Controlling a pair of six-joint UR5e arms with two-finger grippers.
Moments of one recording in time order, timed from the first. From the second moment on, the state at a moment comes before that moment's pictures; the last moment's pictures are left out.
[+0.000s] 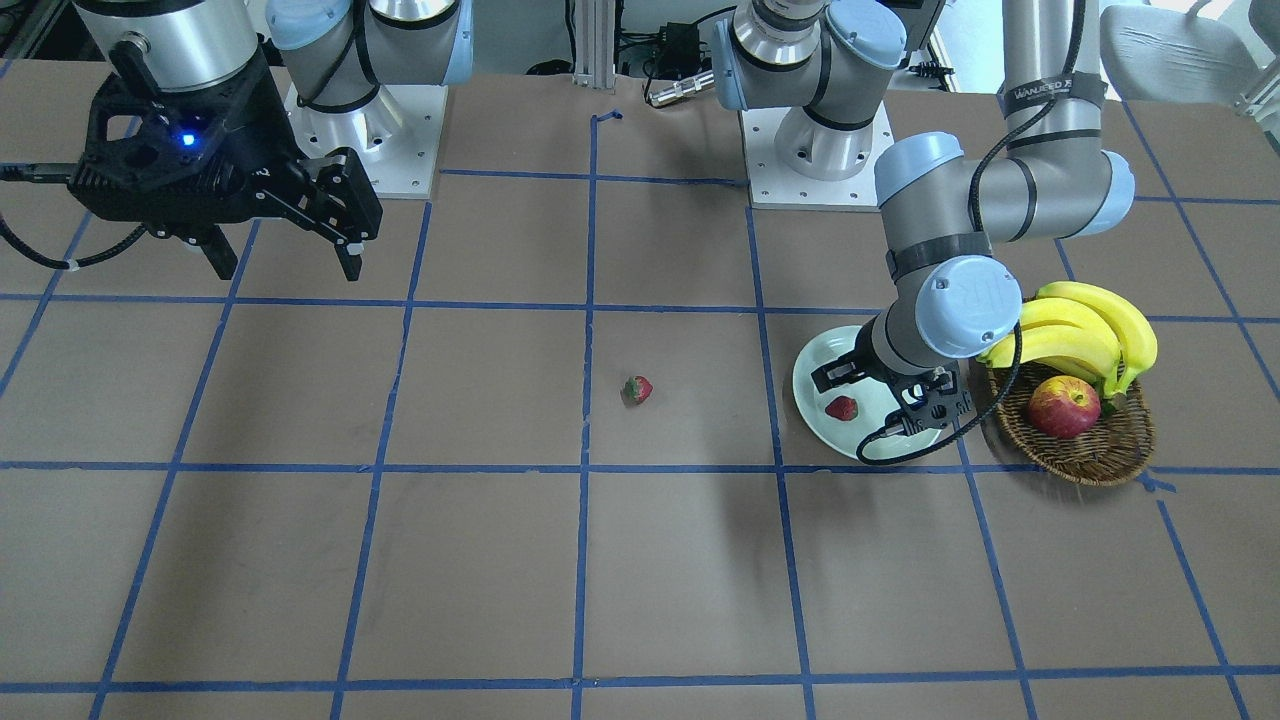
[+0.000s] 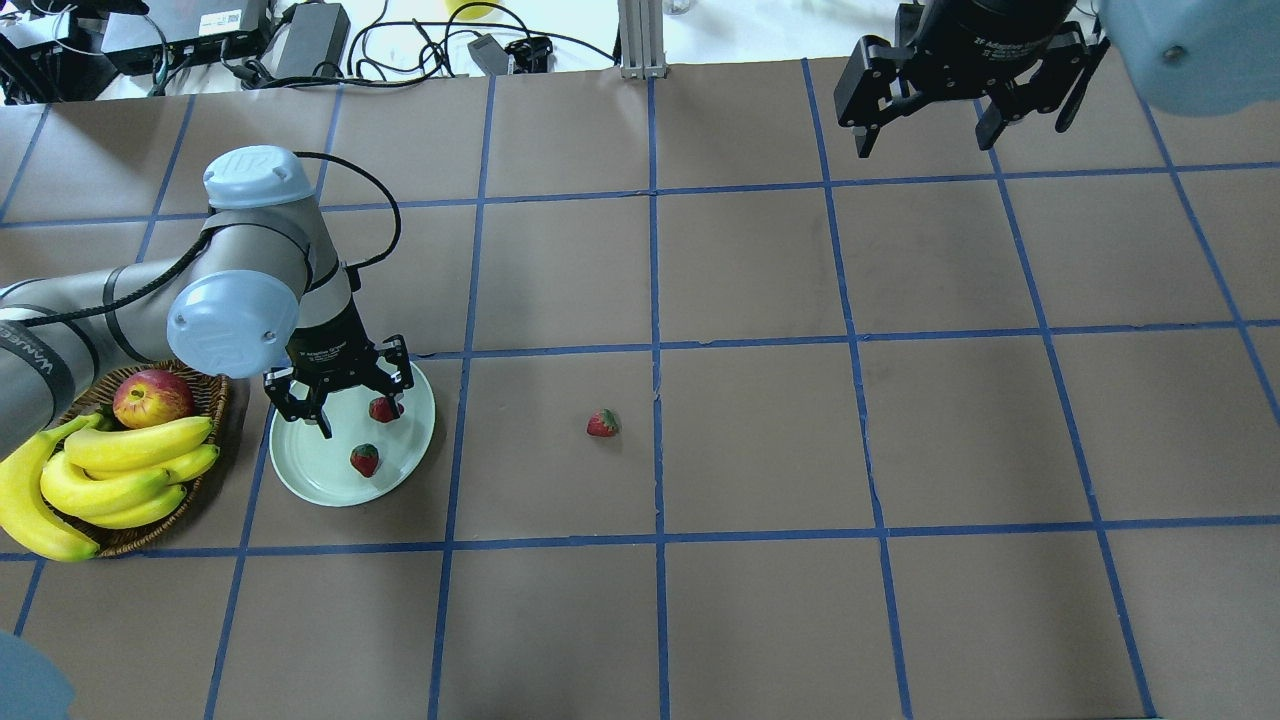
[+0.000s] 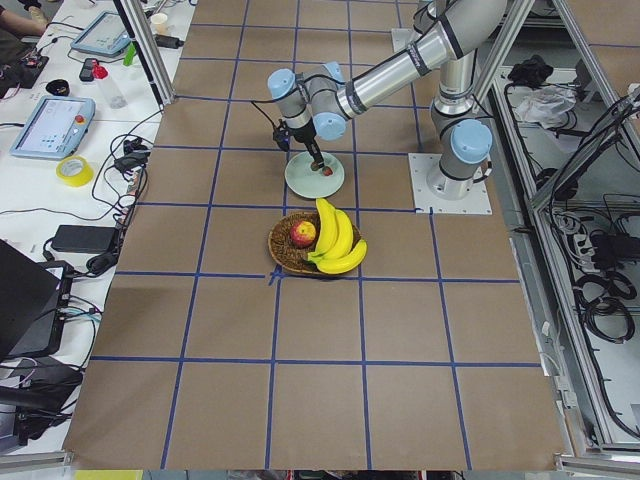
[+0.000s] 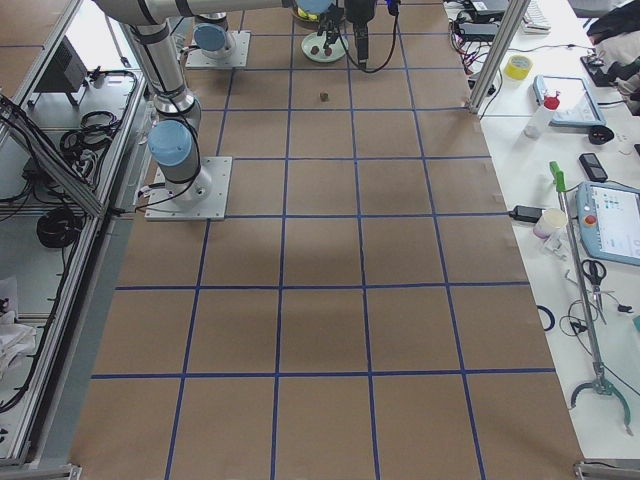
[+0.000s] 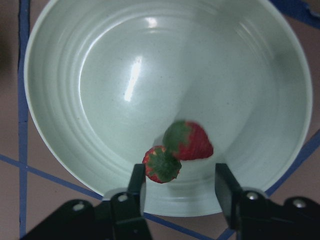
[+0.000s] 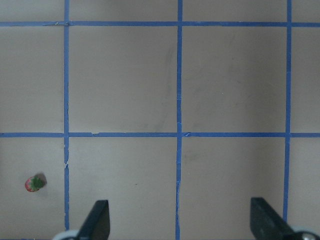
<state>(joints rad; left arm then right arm) -1.44 -1.83 -1.94 -1.26 1.68 -0.28 1.62 -1.52 1.45 -1.62 -1.58 0.03</state>
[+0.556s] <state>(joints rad) -1.51 -1.78 -1.93 -1.27 1.68 -0.29 1.62 -1.52 1.45 -1.62 -1.58 0.03</state>
